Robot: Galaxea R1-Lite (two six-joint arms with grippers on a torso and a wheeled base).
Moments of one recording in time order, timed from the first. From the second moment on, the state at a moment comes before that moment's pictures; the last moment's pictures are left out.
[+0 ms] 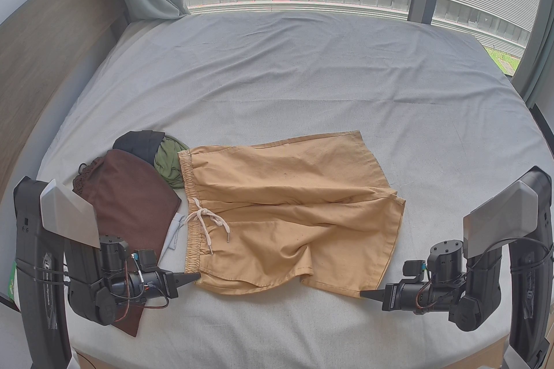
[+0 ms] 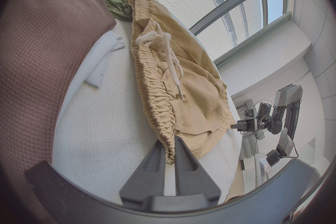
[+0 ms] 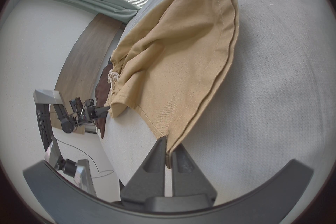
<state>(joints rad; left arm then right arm) -0.05 2.49 -0.34 -1.55 -0.74 -0.26 0.35 2.42 -0.23 -1.54 0.47 0.50</state>
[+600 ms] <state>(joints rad) -0.03 2.48 -0.33 -1.55 -0.74 -0.25 0.20 2.38 -0.12 -1.54 0.48 0.28</state>
